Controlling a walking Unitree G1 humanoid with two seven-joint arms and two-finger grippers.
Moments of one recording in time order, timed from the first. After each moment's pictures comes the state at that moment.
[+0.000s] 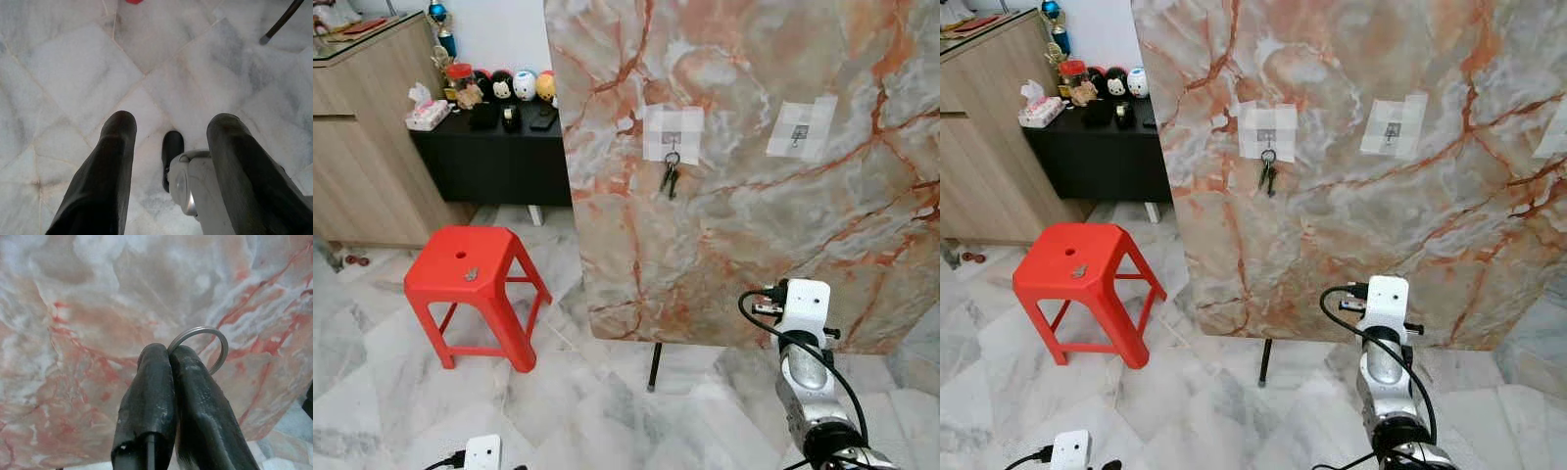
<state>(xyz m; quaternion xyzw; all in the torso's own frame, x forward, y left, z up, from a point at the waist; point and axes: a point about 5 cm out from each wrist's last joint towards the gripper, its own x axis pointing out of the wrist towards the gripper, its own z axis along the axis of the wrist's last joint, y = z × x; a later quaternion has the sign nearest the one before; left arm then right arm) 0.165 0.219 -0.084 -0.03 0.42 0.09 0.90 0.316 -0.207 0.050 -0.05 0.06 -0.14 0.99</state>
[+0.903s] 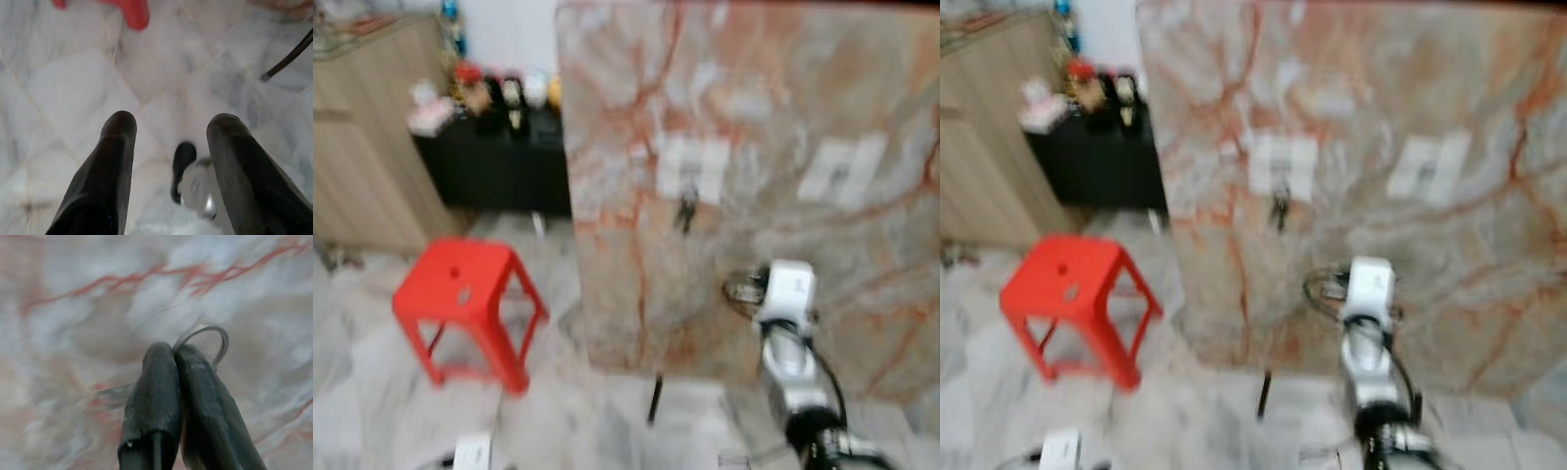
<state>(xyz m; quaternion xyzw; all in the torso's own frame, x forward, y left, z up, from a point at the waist) 0.167 0.226 -0.081 -0.03 0.41 0.10 0.90 0.329 -0.186 0.061 -0.04 0.04 -0.12 0.99</state>
